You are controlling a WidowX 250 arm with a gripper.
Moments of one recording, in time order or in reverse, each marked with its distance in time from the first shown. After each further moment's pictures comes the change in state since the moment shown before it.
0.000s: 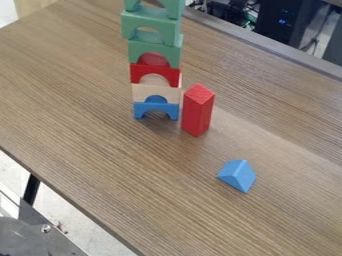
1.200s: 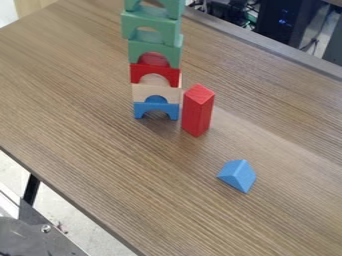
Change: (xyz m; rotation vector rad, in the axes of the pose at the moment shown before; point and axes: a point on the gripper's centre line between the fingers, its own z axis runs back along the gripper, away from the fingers) arm 0.001 0.010 -0.020 -0.017 0.039 -0.003
